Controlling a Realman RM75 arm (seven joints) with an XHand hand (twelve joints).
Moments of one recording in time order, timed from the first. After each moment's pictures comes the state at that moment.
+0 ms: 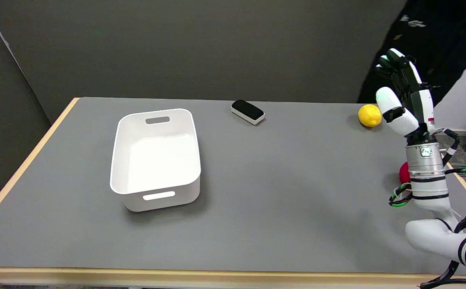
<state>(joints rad) 0.06 -0.82 -1.98 0.87 0.96 1.39 1.19</state>
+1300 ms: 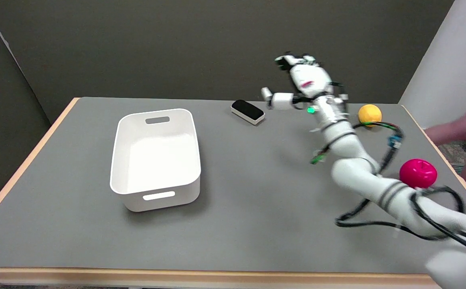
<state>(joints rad) 0.46 -1.06 -2.01 1.04 0.94 0.54 -0.06</state>
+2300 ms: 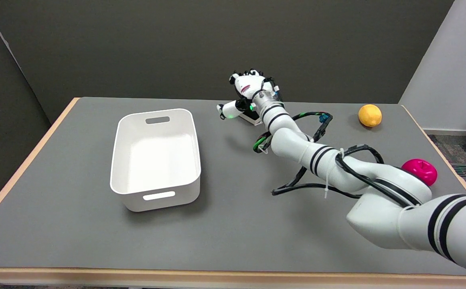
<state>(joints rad) 0.89 -1.40 -2.24 0.48 1.22 0.35 -0.45</state>
